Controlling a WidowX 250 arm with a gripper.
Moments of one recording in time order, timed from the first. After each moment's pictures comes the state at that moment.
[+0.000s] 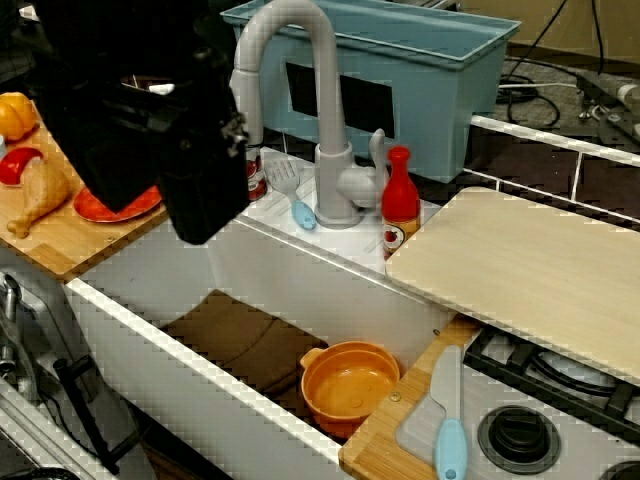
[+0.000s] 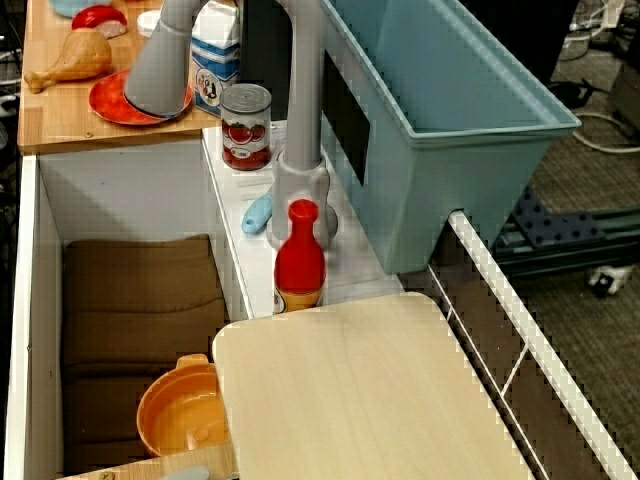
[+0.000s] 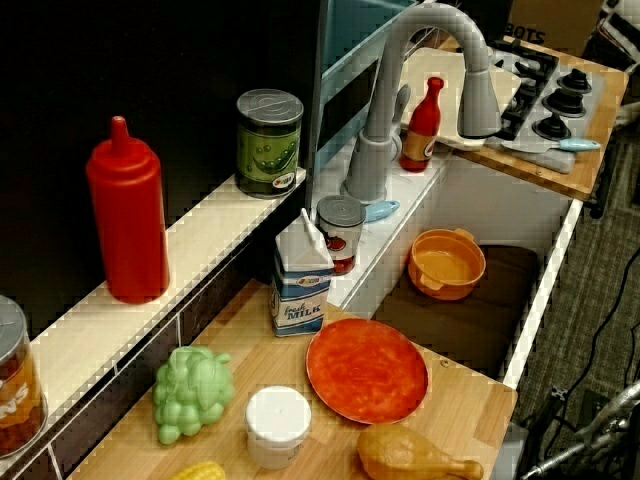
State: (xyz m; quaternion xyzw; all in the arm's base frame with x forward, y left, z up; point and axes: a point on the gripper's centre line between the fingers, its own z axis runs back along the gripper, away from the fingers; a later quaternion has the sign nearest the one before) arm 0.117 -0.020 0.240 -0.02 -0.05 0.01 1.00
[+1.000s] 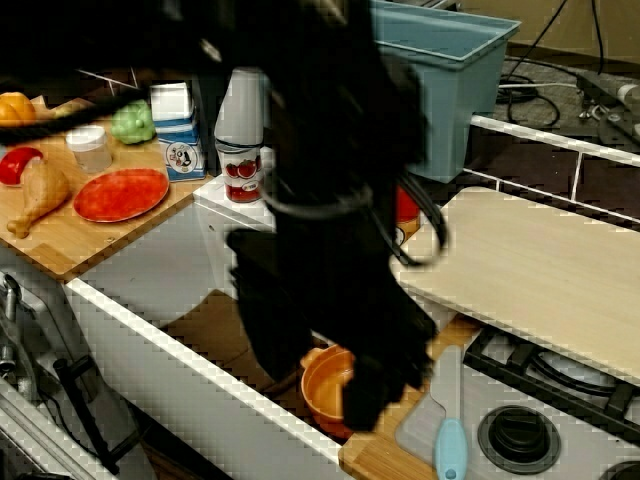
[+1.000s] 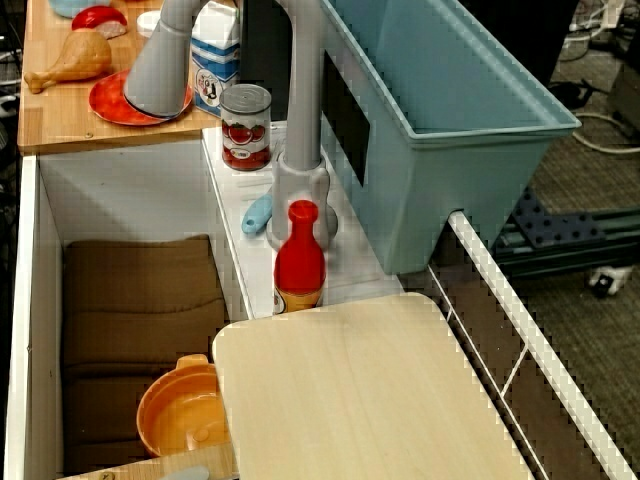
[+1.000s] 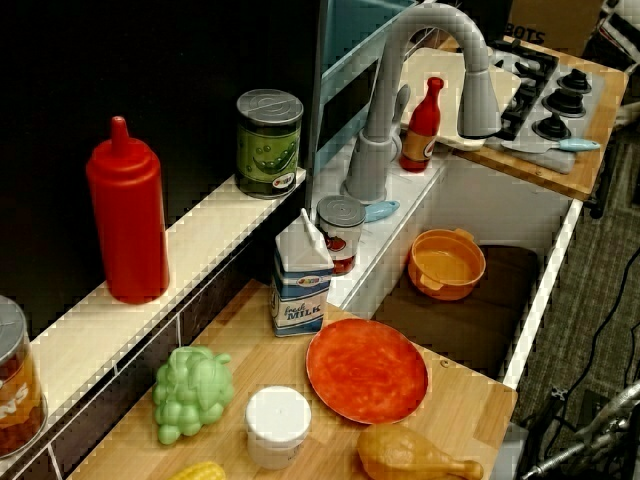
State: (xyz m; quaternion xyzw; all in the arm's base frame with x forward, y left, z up) arm 0.146 -0.067 0.137 0.03 0.00 0.00 1.00
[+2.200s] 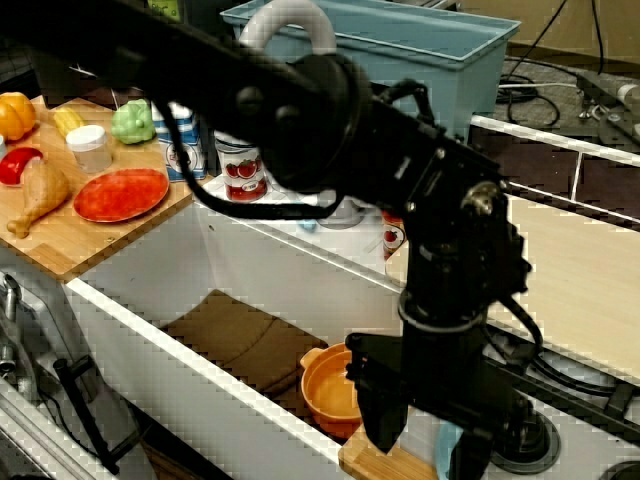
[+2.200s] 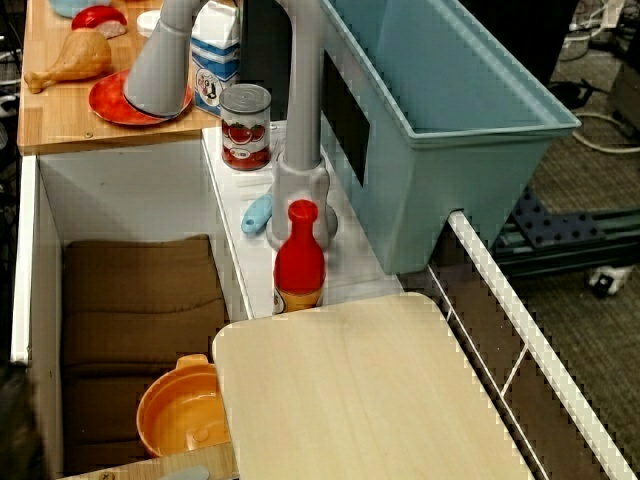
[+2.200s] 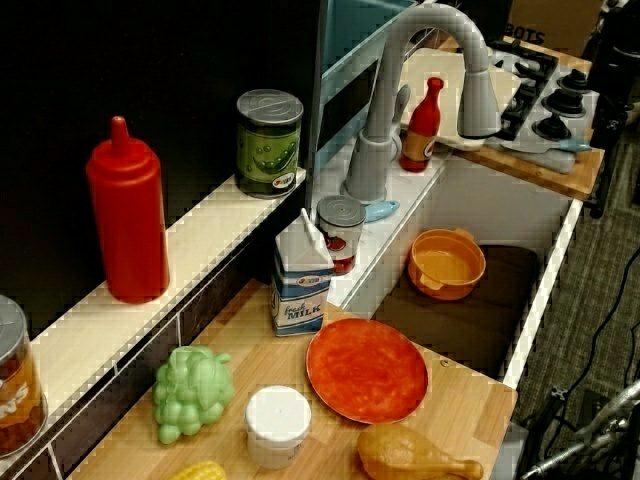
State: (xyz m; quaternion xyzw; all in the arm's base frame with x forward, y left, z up) arm 0.198 -0.087 0.050 0.00 0.04 0.06 1.00
